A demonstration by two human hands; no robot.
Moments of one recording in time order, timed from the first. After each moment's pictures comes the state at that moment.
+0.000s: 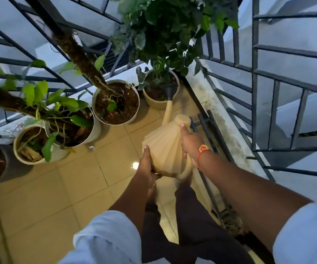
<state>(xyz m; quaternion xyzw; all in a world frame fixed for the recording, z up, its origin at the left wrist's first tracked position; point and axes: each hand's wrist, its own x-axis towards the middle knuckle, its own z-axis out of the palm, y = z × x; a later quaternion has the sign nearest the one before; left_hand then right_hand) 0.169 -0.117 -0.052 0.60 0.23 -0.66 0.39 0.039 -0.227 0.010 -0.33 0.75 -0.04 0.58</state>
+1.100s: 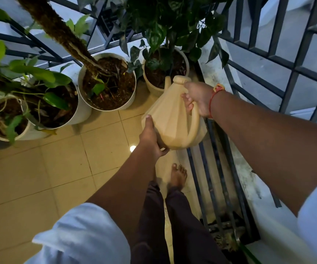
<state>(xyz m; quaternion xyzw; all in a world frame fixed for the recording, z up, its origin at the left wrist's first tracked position) 0.136 -0.256 -0.122 0.66 0.28 -0.58 0.38 0.054 -0.420 -0.067 -0.23 0.64 0.03 0.73</state>
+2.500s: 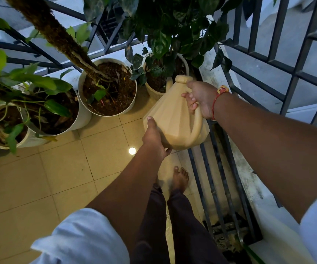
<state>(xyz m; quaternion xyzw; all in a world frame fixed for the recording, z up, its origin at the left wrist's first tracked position) 0.145 -0.275 -0.096 0.66 0.31 -0.57 0.37 0.072 -0.428 -0.056 -0.25 0.66 -0.01 0.70</state>
